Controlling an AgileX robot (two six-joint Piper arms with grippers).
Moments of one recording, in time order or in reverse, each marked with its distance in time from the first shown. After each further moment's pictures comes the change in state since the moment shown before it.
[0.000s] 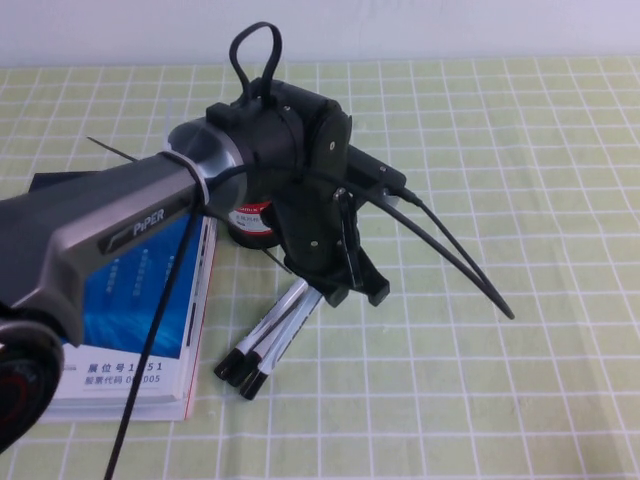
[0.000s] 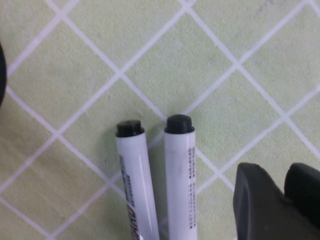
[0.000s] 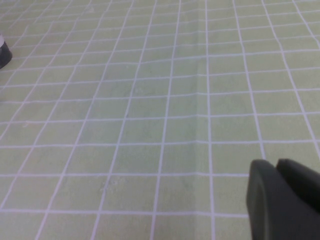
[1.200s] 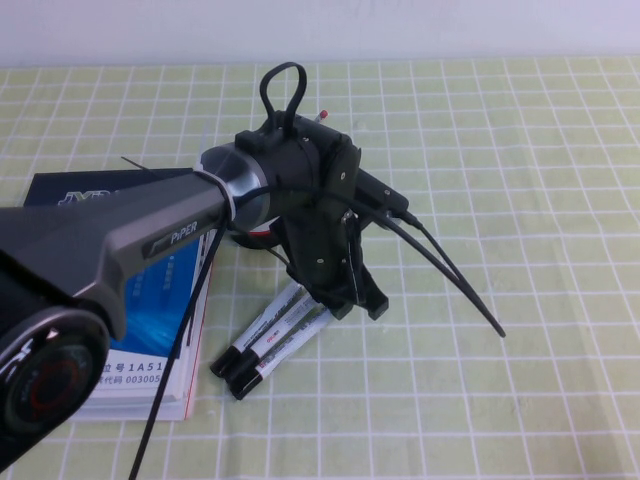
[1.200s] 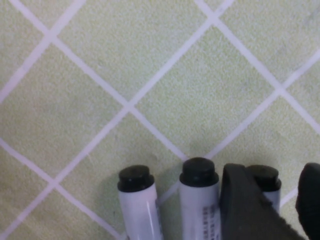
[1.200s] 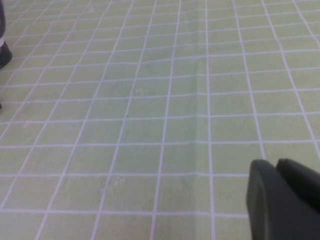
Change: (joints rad) right arm 0.000 0.000 0.000 0.000 0.000 0.000; left arm 0.000 0.088 -0.001 0.034 -0.076 0.031
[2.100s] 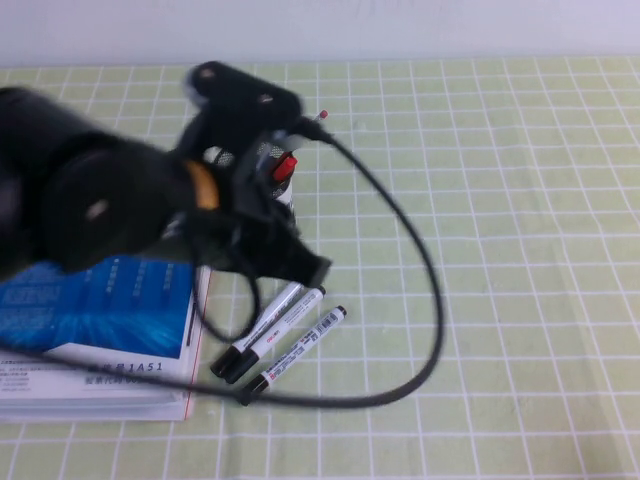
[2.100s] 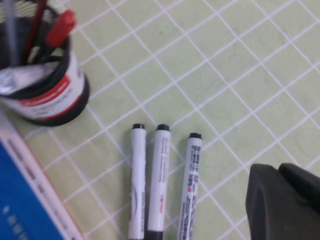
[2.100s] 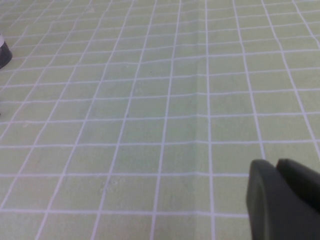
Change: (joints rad) right arm 0.000 0.000 0.000 0.000 0.000 0.000; left arm -0.020 -0.737 0.503 0.008 -0.302 -0.208
